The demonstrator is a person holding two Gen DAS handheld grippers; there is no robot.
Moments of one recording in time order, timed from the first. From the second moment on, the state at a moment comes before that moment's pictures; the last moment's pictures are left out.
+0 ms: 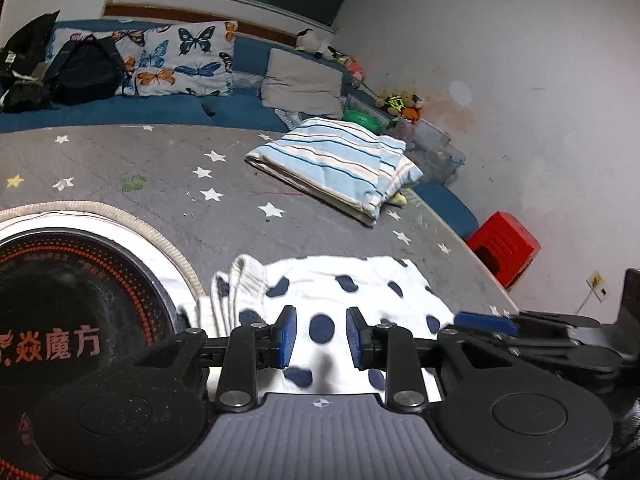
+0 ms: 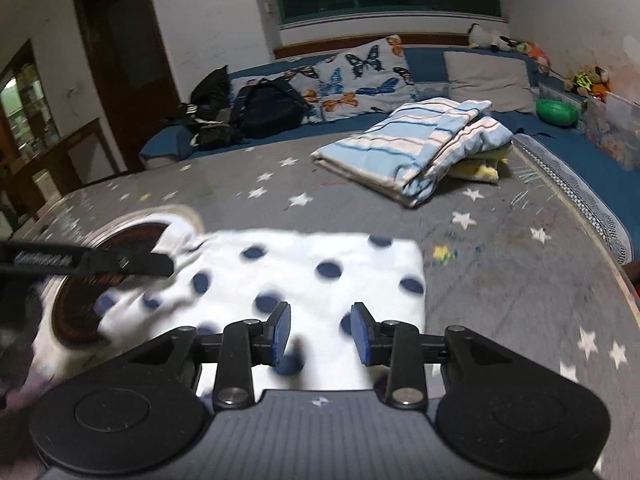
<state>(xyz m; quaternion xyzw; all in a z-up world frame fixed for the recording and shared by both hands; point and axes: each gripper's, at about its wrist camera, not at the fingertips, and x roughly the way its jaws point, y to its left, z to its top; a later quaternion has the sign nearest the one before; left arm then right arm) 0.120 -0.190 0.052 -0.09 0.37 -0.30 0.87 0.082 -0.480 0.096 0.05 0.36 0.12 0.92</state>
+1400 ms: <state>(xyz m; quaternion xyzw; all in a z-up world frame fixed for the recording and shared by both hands) 0.006 -0.156 0.050 -0.01 0.30 -0.28 0.91 -0.028 -0.425 0.082 0.01 0.30 0.09 0.95</state>
